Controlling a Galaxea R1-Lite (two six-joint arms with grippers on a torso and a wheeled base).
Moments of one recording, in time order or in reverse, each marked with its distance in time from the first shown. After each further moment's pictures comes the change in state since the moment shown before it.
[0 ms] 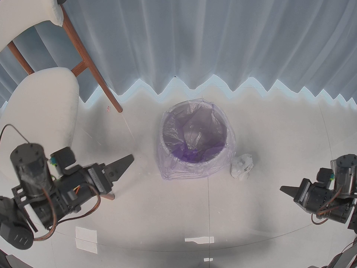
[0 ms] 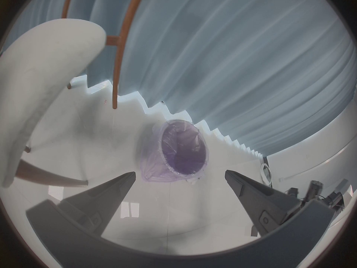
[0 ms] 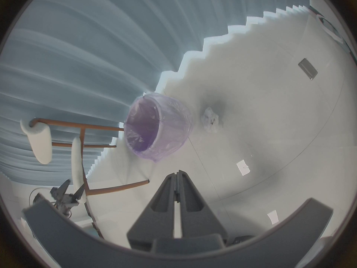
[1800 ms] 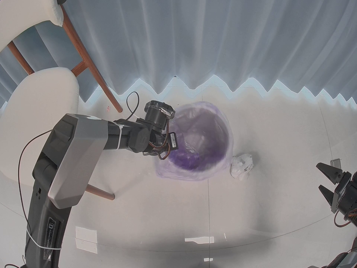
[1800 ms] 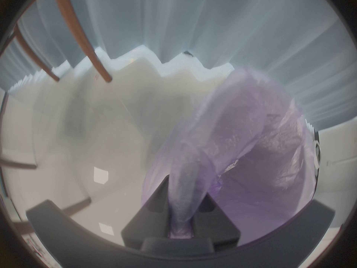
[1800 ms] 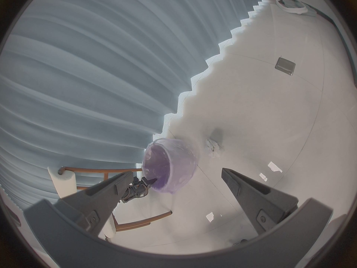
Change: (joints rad) left arm 0.058 1.026 -1.579 1.078 0.116 0.057; right arm -0.237 -0.393 0.135 -0.002 0.058 0.152
